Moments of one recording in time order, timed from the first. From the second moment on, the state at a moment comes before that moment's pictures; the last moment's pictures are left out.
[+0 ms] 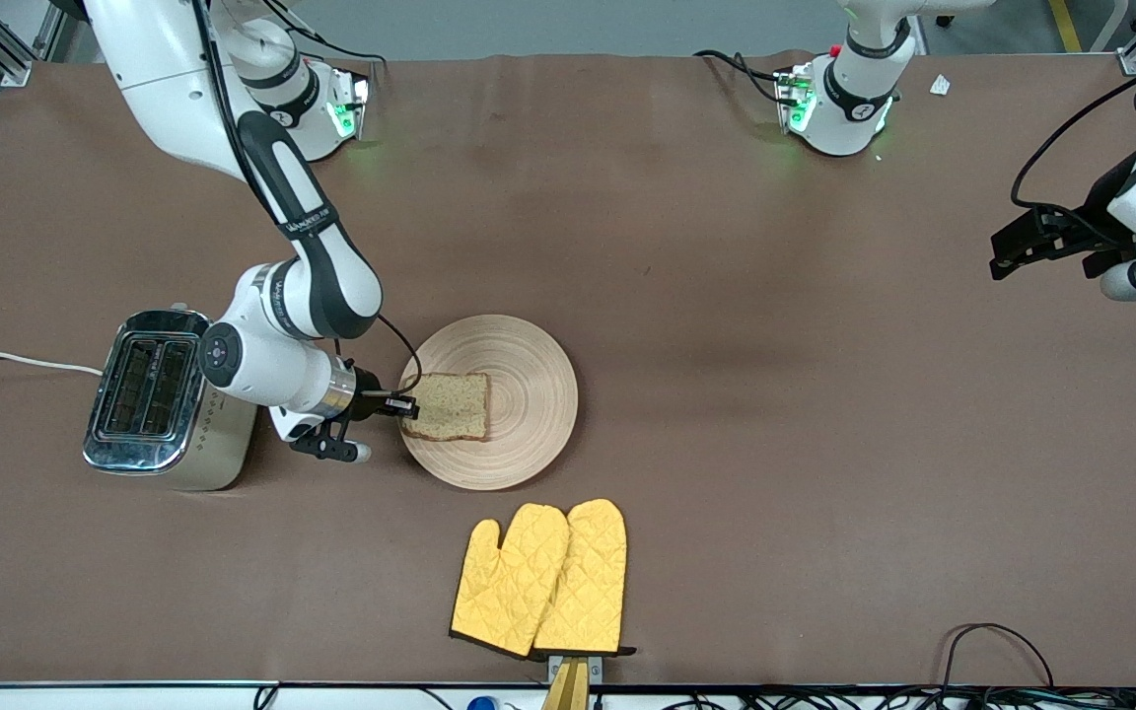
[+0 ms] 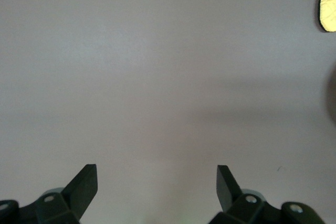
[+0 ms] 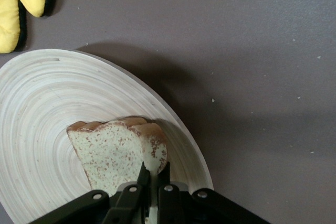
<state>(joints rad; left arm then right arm) -0.03 0.06 -0.09 -1.47 0.02 1.51 -0.10 0.36 0.55 -0.05 -1.84 0.57 2.37 0.12</state>
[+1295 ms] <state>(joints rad) -0.03 0.16 -0.09 -1.47 -0.10 1.57 -0.10 0.36 0.26 -0.30 -1.82 0.19 2.10 0.12</state>
